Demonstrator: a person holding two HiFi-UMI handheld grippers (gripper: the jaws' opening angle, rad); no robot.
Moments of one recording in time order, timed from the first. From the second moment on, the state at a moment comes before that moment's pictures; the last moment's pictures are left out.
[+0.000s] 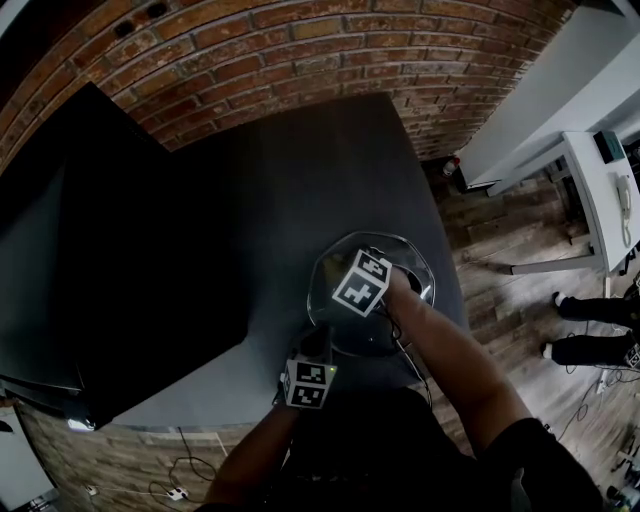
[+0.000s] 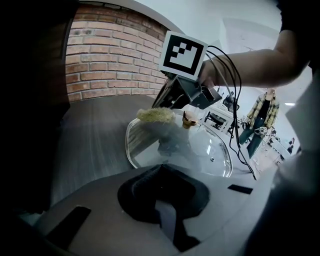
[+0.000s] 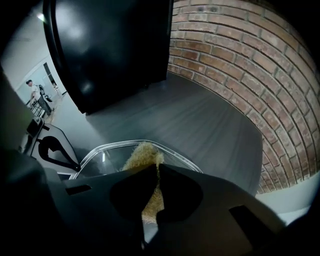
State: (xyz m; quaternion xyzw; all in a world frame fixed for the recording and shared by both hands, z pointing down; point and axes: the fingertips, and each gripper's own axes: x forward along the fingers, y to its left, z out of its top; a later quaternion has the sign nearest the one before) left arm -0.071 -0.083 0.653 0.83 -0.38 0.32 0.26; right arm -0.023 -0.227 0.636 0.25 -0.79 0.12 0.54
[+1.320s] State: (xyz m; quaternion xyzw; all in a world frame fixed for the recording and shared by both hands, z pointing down) left arm -0.071 -0.086 0.651 0.82 -0.40 0.32 0.25; right arm 0.139 -0.232 0.639 0.46 -0.71 0.30 0.44
